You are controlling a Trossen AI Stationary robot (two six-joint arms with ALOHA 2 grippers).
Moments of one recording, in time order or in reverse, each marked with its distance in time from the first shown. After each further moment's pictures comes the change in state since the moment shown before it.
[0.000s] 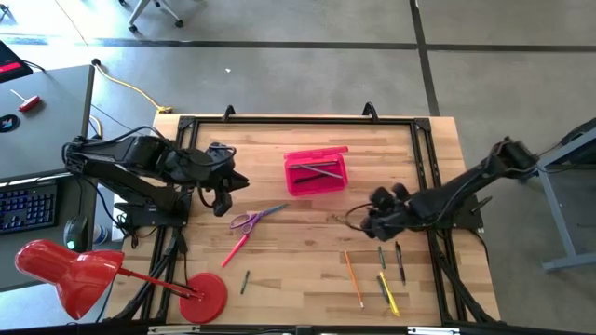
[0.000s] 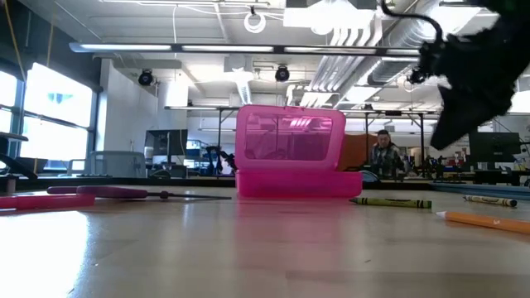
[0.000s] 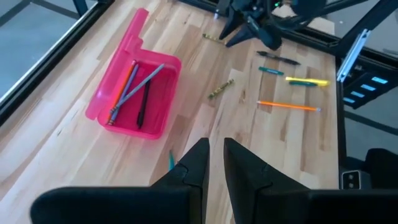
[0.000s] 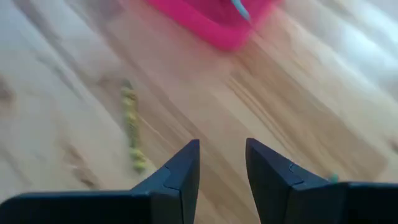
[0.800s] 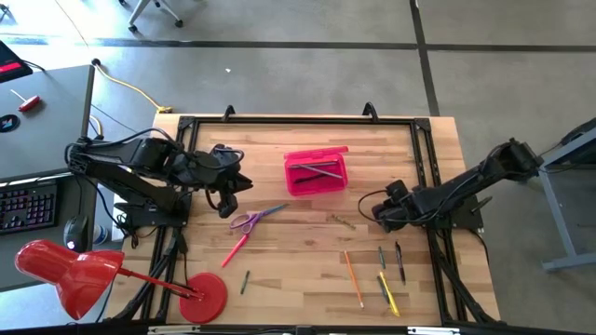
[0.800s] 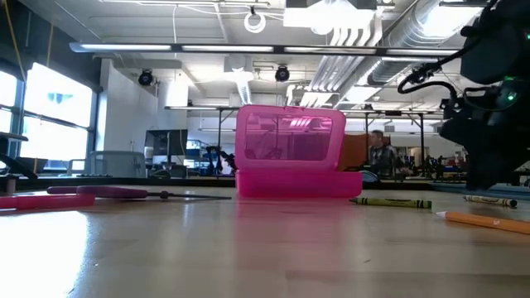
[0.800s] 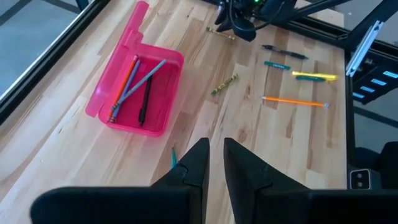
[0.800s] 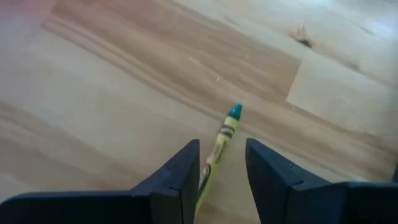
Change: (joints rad) left arm 0.000 0.028 -0.001 0.002 -0.003 0.003; right arm -0.103 -0.027 -0.213 -0.069 -0.076 0.311
